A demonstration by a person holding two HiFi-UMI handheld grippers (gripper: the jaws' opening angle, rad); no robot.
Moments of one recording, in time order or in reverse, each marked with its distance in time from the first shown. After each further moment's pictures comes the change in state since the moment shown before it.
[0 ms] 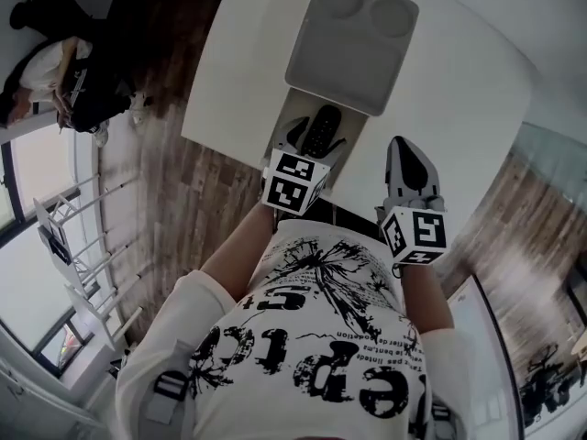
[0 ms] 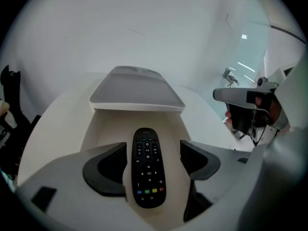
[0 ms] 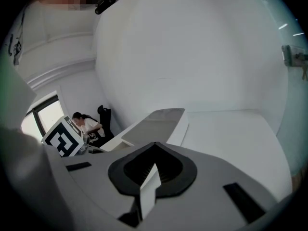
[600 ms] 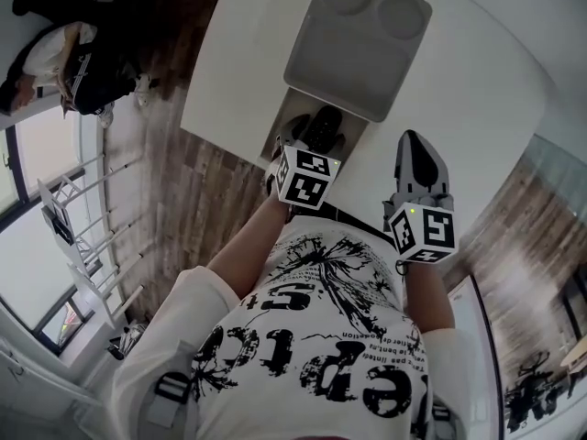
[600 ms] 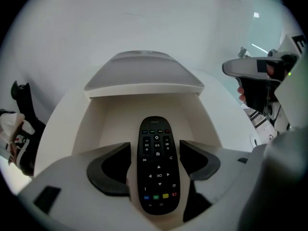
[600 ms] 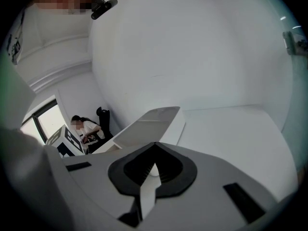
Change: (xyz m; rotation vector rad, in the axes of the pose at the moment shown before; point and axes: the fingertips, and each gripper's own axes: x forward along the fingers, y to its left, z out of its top) left arm 0.028 0.016 -0.021 0.030 0.133 0.164; right arm 0.019 -0.025 0.007 0.041 0.010 0.016
